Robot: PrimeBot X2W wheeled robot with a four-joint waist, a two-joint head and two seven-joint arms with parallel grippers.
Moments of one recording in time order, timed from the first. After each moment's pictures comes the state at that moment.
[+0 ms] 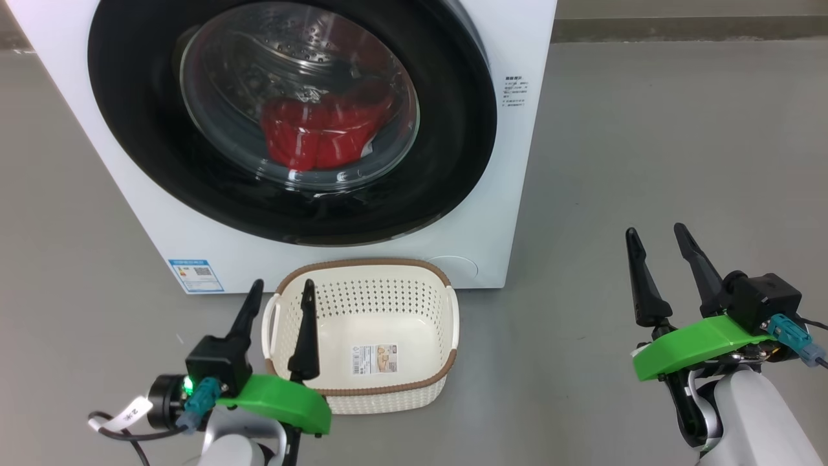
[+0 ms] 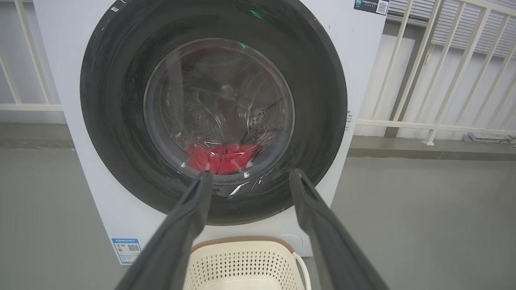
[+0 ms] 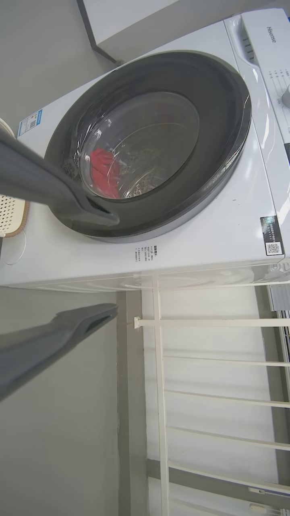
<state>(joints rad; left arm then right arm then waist) -0.30 0.03 -0.24 0.38 -0.28 0.12 -0.25 -0.27 -0.04 -0.04 0.40 0.29 0.13 -0.25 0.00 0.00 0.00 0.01</state>
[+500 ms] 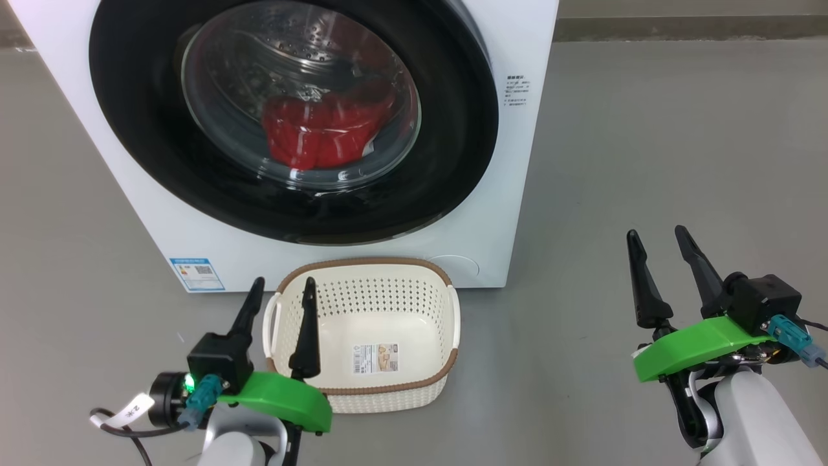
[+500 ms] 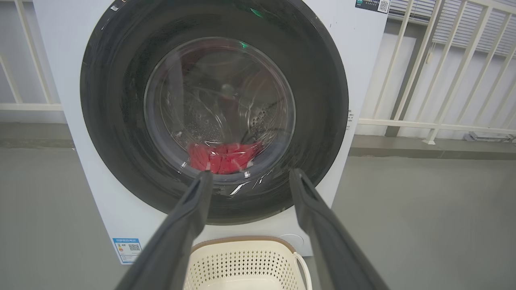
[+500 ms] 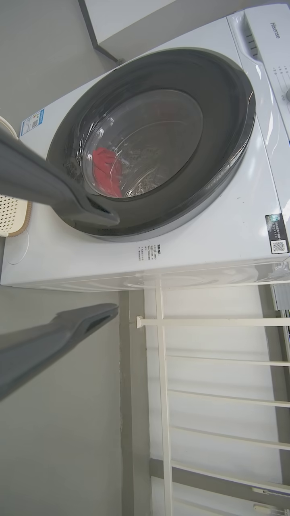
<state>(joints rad) -0.31 0.03 -0.25 0.39 -0.28 0.12 -0.25 -0.27 -0.04 -0.04 0.41 0.29 0.13 -0.25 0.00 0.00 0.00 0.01</state>
